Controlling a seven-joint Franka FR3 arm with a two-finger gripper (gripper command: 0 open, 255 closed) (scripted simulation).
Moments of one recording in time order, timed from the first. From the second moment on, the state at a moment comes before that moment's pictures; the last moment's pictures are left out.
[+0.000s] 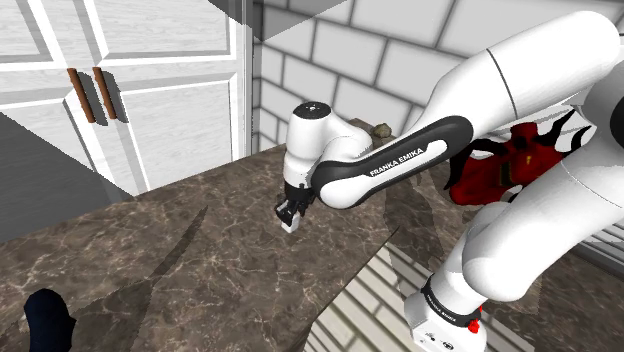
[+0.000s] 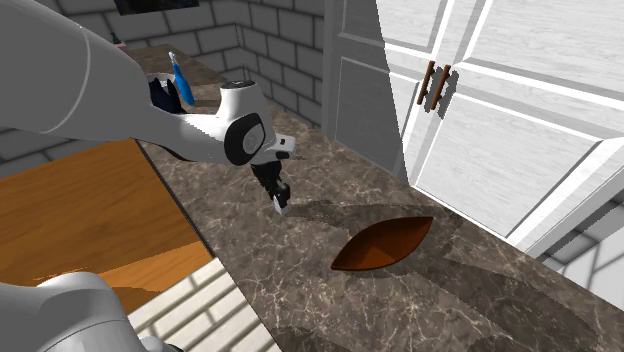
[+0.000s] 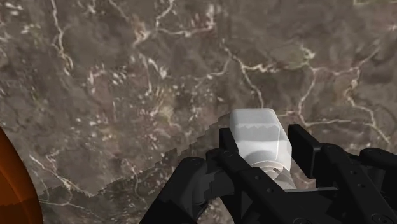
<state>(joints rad) 0.10 -0.20 0.36 -2.55 -0.10 2.40 0.51</state>
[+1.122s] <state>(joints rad) 0.12 -0.28 0.34 -2.50 -0.06 2.27 0.47</state>
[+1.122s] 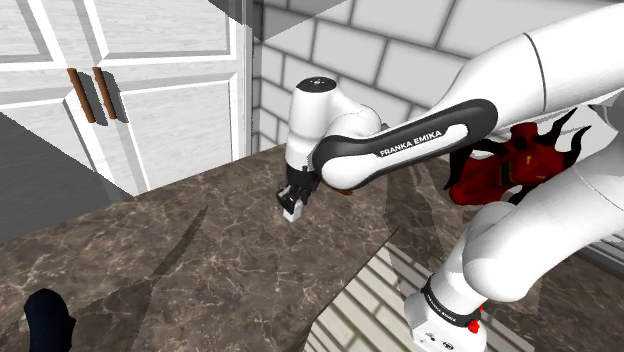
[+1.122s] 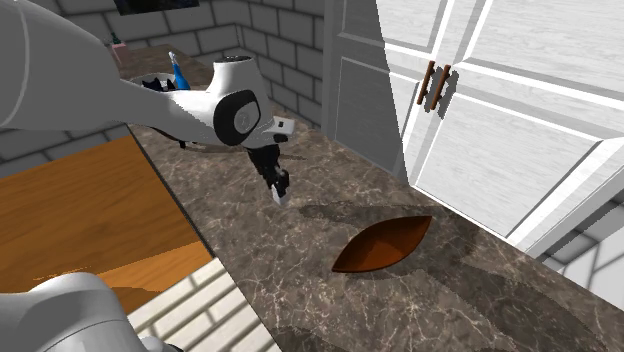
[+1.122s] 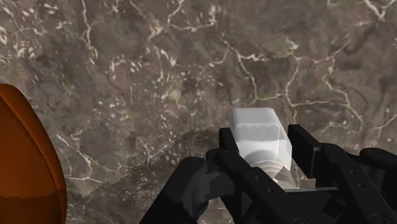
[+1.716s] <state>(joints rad) 0.12 -0.35 0.33 -2.43 -0.03 2.14 0.44</state>
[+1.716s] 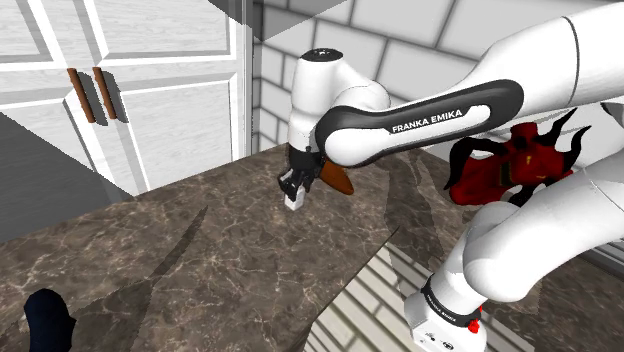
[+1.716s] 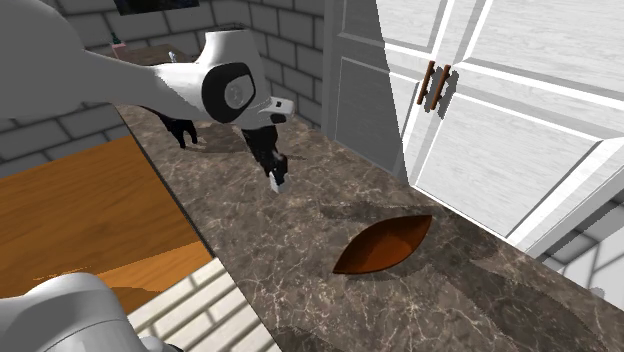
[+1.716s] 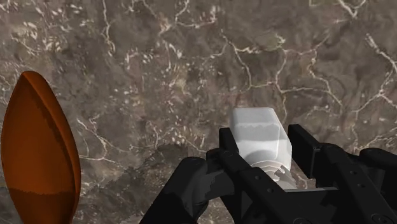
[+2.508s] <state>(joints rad) 0.06 -0.35 0.21 -2.36 -0.06 2.08 0.27</state>
